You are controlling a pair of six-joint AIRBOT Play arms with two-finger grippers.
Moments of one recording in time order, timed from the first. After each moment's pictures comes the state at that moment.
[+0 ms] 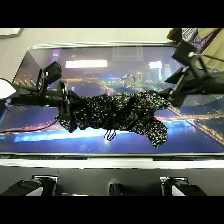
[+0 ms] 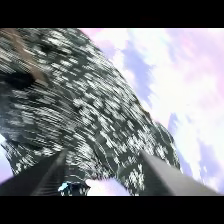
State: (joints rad) left arm -0.22 -1.12 1.24 0.72 -1.24 -0.34; right arm -0.04 -1.05 1.41 -1.04 1.32 0.48
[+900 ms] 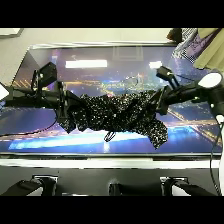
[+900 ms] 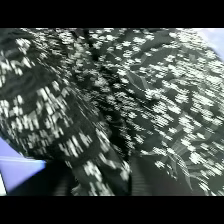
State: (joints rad) left arm -0.24 -1.07 1.24 0.72 -1.24 -0.33; right arm -0.04 -1.30 1.27 -0.84 1.40 0.28
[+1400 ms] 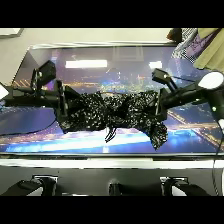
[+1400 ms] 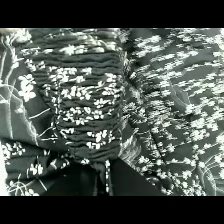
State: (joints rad) left arm -0.24 -1.08 1.24 0.72 -1.20 -0.36; right arm -0.01 -1.19 1.27 -0.83 1.48 0.33
